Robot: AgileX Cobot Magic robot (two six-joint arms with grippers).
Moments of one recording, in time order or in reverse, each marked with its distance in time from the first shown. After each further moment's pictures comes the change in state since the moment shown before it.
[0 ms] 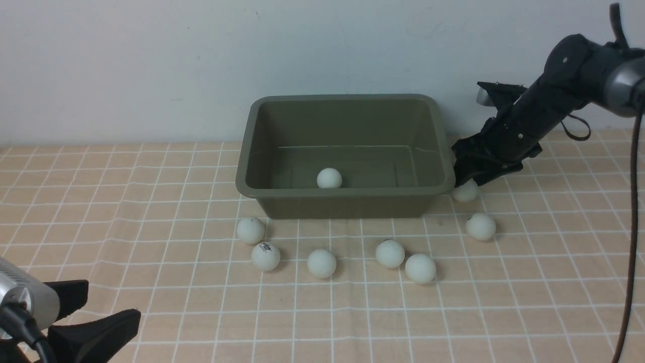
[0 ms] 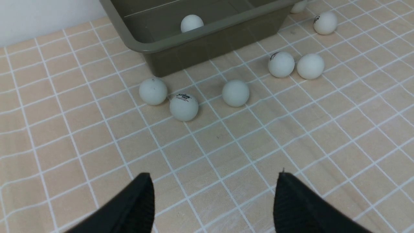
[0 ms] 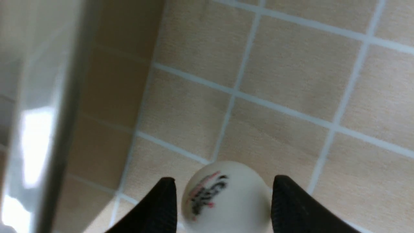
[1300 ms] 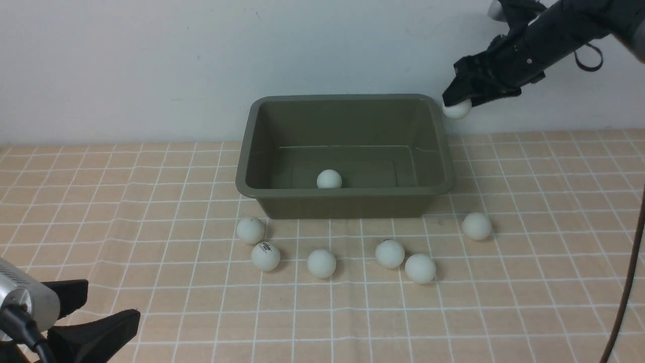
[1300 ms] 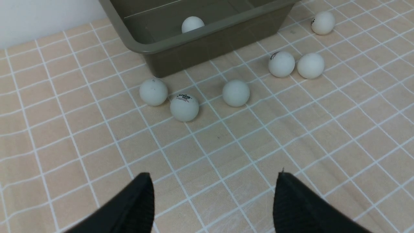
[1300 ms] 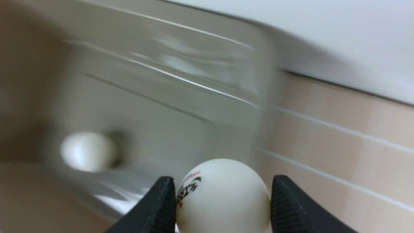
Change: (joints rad) right arm 0.005 -0.020 -0.303 0.152 0.063 0.017; left arm 0.000 0.000 0.000 0.000 -0.001 0.008
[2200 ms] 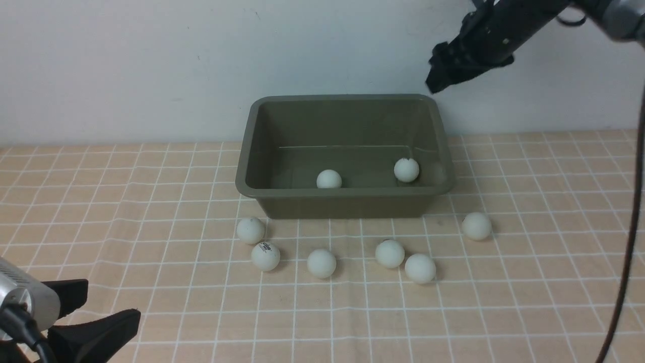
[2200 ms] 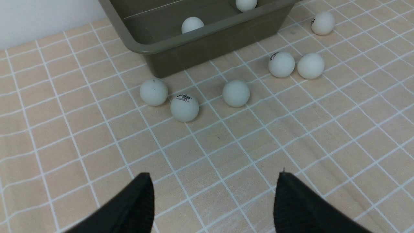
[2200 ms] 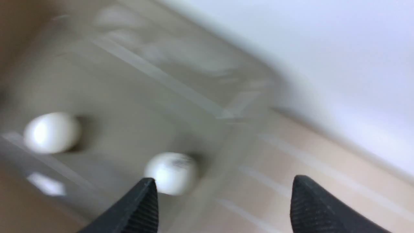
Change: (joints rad) right arm 0.120 -0.128 -0.068 -0.447 0.014 0.054; left arm 0.000 0.000 0.000 0.000 -0.001 0.000
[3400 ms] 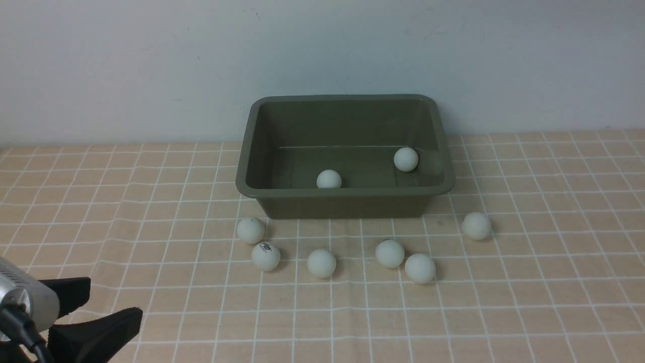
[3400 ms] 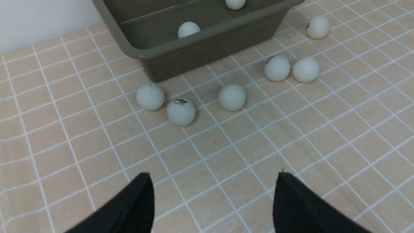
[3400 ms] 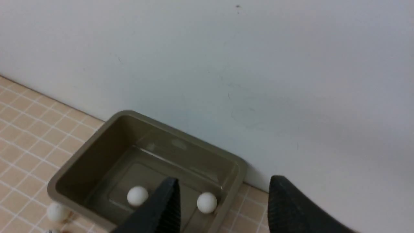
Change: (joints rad) right arm -0.004 -0.721 0.296 0.062 0.027 0.065; left arm 0.000 0.000 0.000 -0.021 -0.002 0.017
